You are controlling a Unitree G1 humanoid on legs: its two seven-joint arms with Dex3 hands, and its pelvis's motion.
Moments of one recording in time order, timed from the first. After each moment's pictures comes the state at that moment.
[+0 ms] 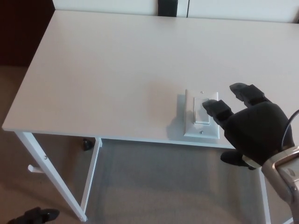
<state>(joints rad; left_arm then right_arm) 0.26 0.45 -0.04 0.40 0.12 -0.06 -0.16 -0.17 -0.54 0.46 -0.19 -1.24 0.14 0.16</state>
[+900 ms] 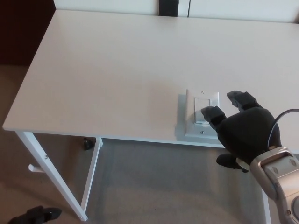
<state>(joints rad) 0.25 0.46 -0.05 0.41 0.12 -0.06 -0.16 -0.21 -0.47 0.50 -0.05 -1.29 0.18 0.20</state>
